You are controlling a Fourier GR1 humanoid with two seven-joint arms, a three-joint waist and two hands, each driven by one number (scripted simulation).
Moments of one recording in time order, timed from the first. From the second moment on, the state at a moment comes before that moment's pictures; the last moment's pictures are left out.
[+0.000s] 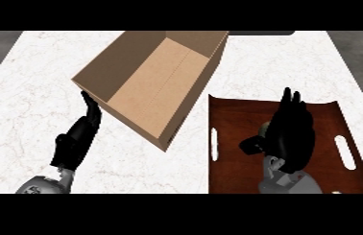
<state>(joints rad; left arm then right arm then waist) -0.11 0.45 -0.37 -1.55 0.20 0.17 0.05 -0.19 -0.02 0.29 -1.78 1.25 0.11 1.19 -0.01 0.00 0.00</state>
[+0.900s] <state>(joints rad) -0.11 0.42 -0.36 -1.55 0.17 0.16 0.04 -0.18 -0.01 0.23 -1.70 1.22 0.14 1.16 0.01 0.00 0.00</state>
